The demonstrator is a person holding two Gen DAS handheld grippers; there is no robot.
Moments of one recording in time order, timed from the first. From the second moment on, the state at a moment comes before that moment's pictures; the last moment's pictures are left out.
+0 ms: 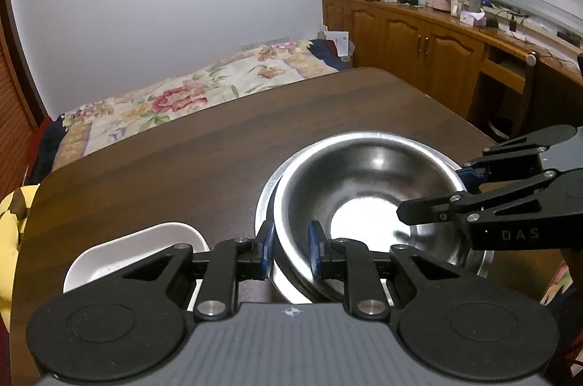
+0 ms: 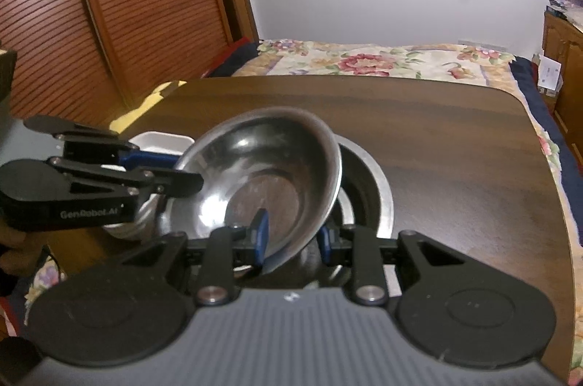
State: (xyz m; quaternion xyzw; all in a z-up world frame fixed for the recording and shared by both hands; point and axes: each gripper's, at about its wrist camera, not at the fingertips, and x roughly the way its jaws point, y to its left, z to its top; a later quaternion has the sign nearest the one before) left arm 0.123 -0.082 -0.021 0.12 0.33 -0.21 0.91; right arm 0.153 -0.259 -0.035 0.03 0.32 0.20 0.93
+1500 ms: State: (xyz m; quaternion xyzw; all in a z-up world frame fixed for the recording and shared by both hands) left arm 0.114 -0.068 -0.013 0.05 0.27 -0.18 0.95; right arm 0.127 -0.292 -0.038 0.05 0.20 0.09 0.97
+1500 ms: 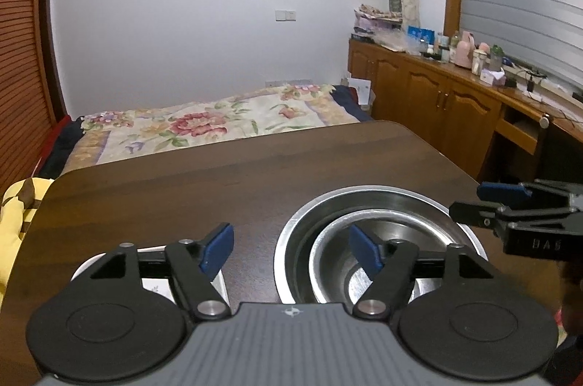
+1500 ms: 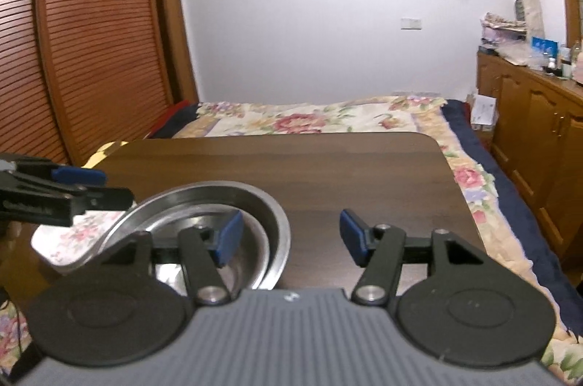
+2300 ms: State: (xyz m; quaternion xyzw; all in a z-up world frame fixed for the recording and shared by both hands) left arm 0.105 -0.070 -0.047 0.02 0.27 -0.18 0.95; right arm 0.129 -0.271 -0.069 0.07 0.19 0.10 0.97
